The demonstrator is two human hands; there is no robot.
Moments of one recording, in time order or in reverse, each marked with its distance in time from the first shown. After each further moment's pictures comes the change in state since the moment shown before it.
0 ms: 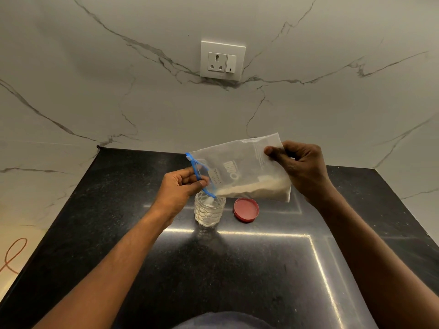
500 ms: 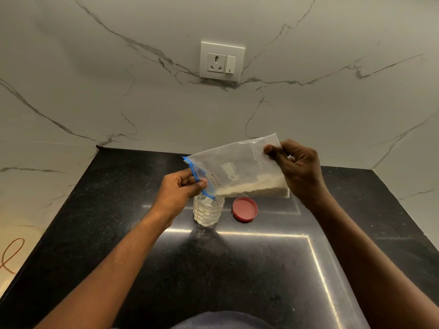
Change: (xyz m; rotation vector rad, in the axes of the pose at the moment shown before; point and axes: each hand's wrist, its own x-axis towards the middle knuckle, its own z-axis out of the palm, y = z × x) left_hand -0.004 -0.003 0.001 0.000 0.006 -0.009; right_hand -0.005 -0.001 0.008 -0.084 0.069 -0.046
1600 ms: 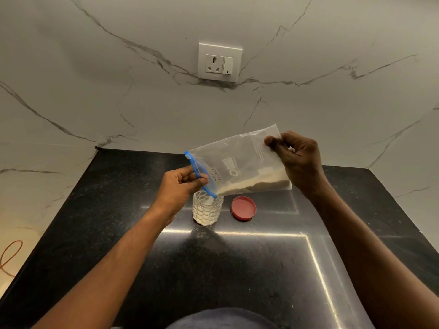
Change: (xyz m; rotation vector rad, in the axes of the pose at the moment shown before) left_hand 0.003 0.005 0.004 0.001 0.002 0.013; right_hand 0.012 -0.006 -0.005 -0.064 -0.008 0.001
